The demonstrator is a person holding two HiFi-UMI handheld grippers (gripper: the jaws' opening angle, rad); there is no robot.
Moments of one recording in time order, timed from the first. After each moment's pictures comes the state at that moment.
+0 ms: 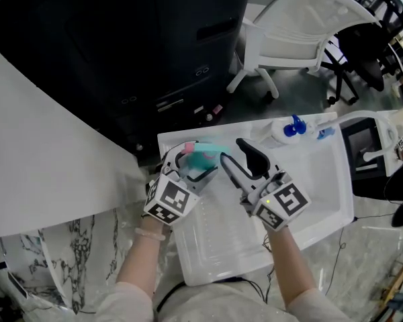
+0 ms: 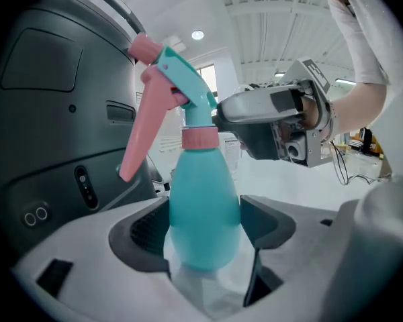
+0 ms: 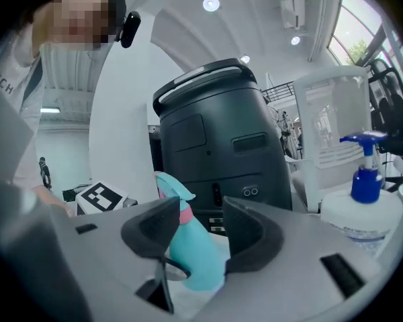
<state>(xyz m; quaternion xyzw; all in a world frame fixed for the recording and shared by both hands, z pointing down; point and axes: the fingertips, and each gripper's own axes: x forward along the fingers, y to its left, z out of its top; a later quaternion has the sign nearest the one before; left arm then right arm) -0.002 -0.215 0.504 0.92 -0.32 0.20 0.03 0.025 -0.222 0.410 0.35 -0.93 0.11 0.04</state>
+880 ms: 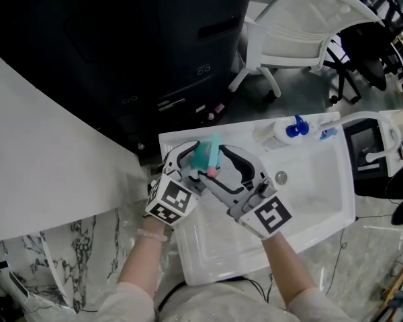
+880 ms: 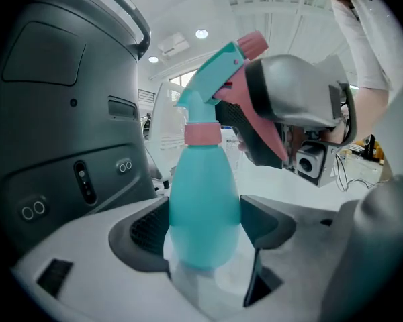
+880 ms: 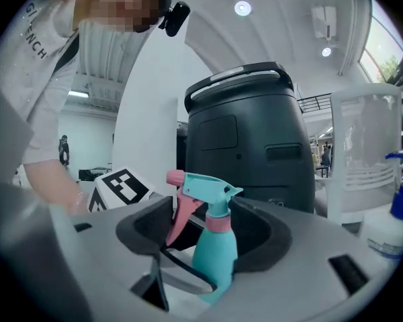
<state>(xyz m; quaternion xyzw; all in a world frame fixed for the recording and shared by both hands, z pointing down) -0.001 -0.216 0.507 0.92 -0.33 0.20 0.04 -0.024 -0.193 0.404 0.29 -0.96 0.03 0.04</state>
